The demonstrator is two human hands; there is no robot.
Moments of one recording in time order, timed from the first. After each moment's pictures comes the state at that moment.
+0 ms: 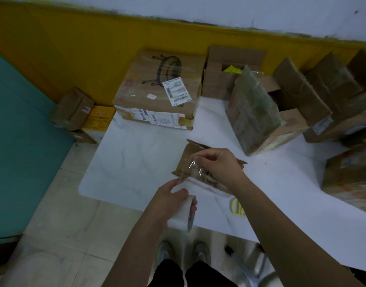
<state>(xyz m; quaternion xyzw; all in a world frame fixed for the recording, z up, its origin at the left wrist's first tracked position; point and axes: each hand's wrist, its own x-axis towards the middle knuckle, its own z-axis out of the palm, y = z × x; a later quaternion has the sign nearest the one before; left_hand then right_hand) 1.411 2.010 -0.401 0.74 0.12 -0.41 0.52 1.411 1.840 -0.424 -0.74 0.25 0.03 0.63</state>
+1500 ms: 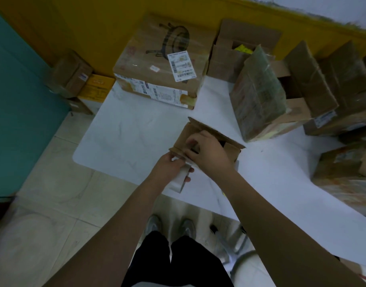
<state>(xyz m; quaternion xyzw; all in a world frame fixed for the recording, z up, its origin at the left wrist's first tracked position) 1.431 1.999 -0.446 0.71 0.11 -0.42 0.56 1.412 1.855 -0.456 -0.93 0.11 0.05 0.34</state>
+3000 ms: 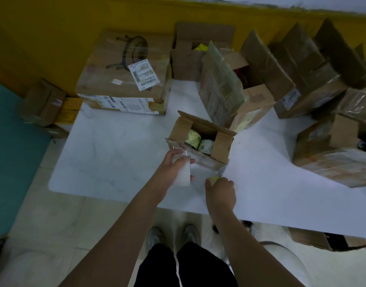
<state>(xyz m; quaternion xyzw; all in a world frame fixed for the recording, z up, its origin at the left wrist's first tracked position) 1.413 1.939 -0.472 0.62 0.08 -0.45 0.64 1.301 1.828 -0.542 -0.79 0.54 0.13 0.26</state>
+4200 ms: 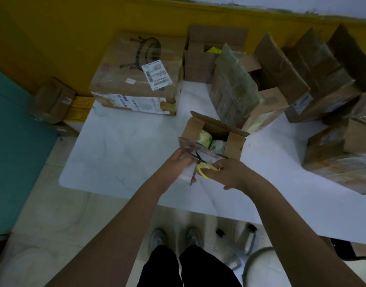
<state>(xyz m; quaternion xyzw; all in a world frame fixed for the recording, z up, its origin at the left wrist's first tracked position) 1.432 1.952 -0.458 0.69 0.00 -0.45 0.56 1.342 1.803 -0.419 -0.81 0.30 0.26 0.43</state>
